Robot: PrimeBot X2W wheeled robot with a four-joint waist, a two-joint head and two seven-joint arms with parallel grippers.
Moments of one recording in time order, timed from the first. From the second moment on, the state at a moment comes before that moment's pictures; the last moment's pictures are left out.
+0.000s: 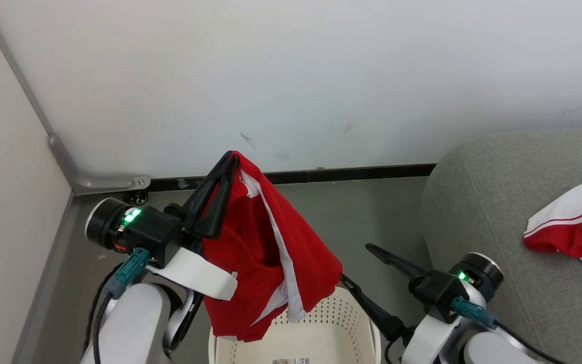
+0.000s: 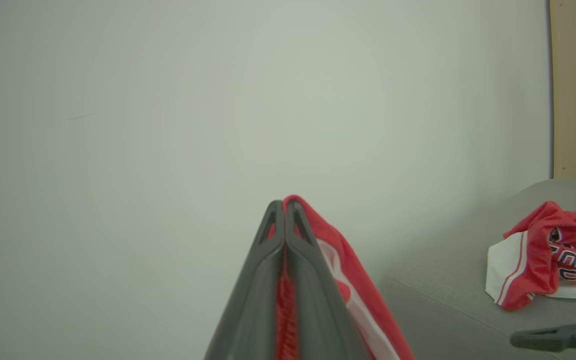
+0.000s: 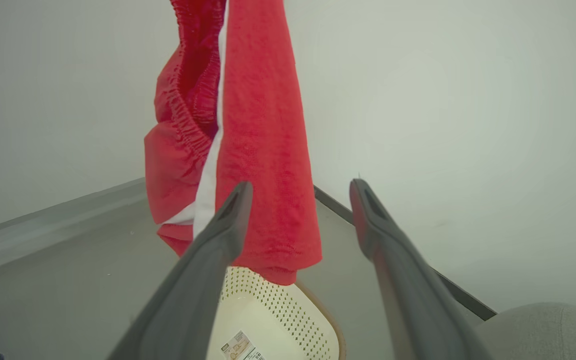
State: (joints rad) left arm -0.38 0.12 -0.31 0.23 -0.15 -0.10 -0.25; right arm -0.25 -0.31 0.62 0.26 0.21 0.13 -0.08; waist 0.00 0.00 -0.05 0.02
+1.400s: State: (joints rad) left arm -0.49 0.19 -0.58 0.04 -0.30 -0.12 -0.26; right arm -0.54 -0.67 1.00 0.08 0.83 0.13 0.05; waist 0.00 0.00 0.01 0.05
